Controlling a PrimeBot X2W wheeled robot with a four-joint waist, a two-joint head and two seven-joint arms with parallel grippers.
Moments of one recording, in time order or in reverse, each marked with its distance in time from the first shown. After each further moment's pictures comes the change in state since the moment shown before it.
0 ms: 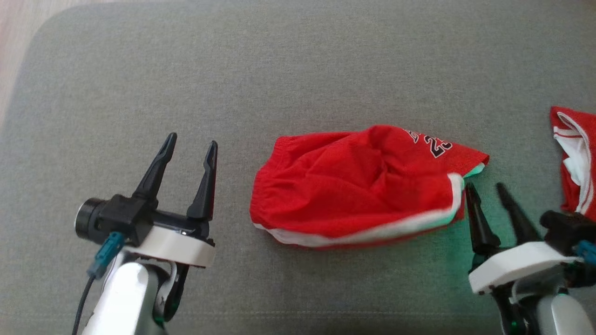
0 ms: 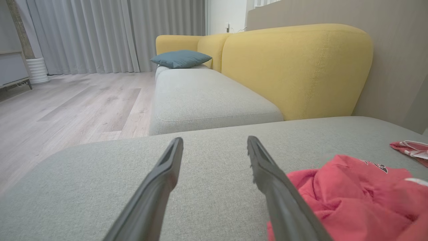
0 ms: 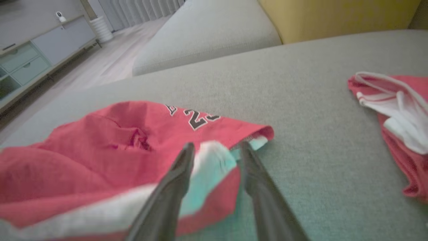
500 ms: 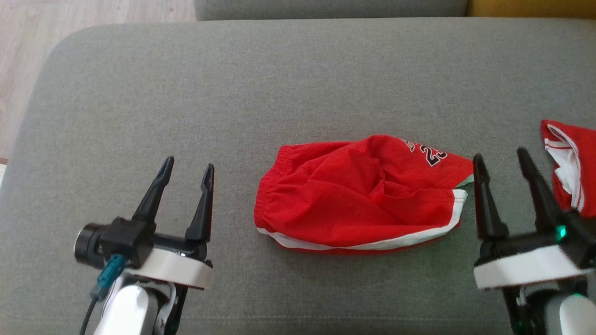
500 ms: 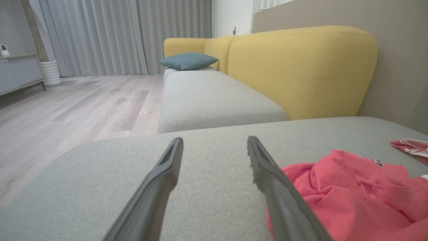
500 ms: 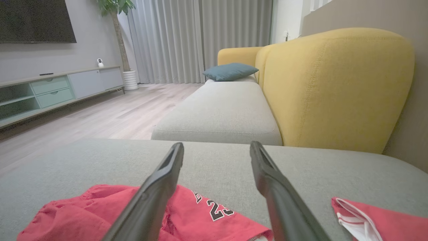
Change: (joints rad) left arm 0.079 0.005 0.004 -0.023 0.009 0.021 0.000; right arm 0.020 -0.002 0.020 -0.241 -0.154 0.000 -0.112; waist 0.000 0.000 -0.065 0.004
